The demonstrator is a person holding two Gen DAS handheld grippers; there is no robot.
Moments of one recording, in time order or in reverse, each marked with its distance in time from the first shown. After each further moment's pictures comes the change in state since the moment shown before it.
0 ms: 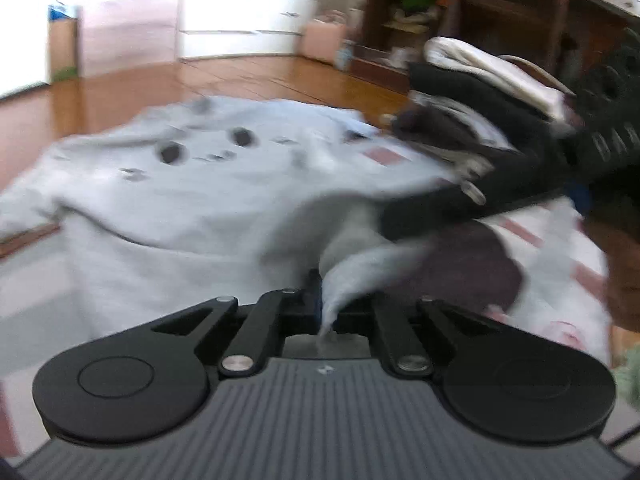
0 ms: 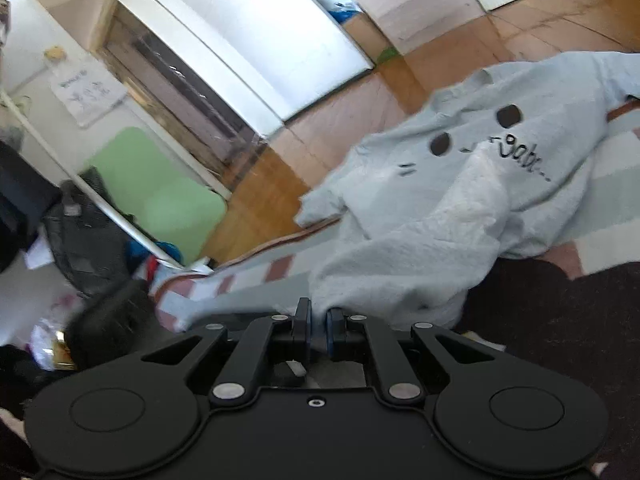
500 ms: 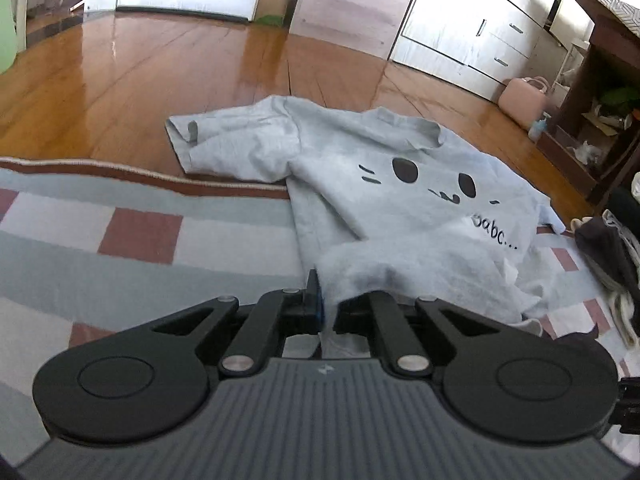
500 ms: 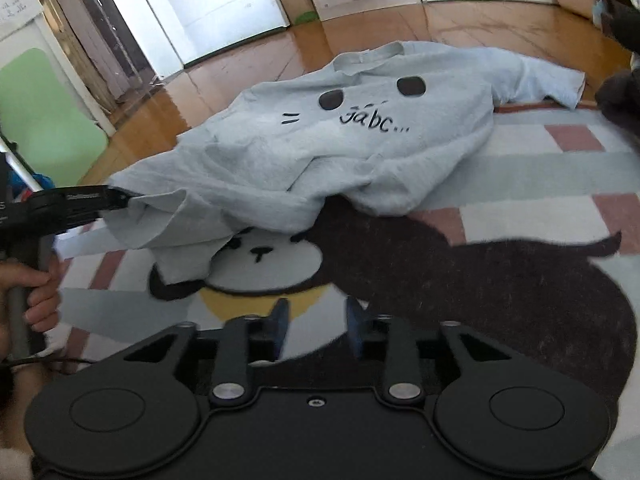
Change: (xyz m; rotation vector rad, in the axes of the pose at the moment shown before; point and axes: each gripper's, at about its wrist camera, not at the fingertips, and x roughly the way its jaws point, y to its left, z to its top) left arm -0.020 0.121 0.003 -0.414 -0.009 0.334; right arm 0.023 -0.017 -0.018 -0.158 0.101 -0.408
